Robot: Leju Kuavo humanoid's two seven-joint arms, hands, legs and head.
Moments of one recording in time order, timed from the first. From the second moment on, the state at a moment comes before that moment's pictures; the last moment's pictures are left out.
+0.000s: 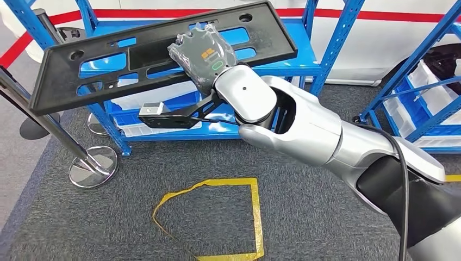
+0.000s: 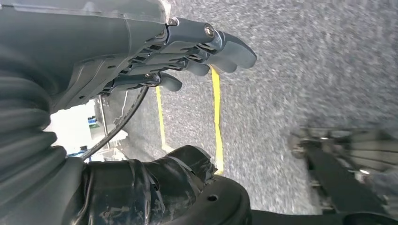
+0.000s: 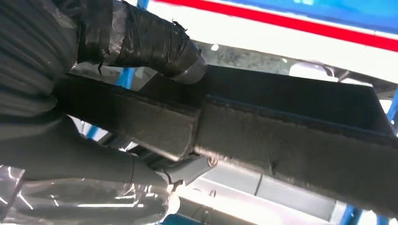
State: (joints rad) left arm -0.11 0.17 -1.11 -0.18 1.03 0.38 0.04; right arm -1.23 -0.16 1.24 -1.40 0.81 0.28 0.31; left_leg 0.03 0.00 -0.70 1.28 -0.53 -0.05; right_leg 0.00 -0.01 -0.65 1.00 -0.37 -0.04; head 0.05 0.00
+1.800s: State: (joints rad) left arm -0.11 0.17 -1.11 -0.18 1.03 0.39 0.01; right arm -1.22 -0.18 1.24 -1.39 0.82 0.32 0.32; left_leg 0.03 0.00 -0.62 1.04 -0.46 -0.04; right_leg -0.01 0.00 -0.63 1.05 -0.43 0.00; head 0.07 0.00
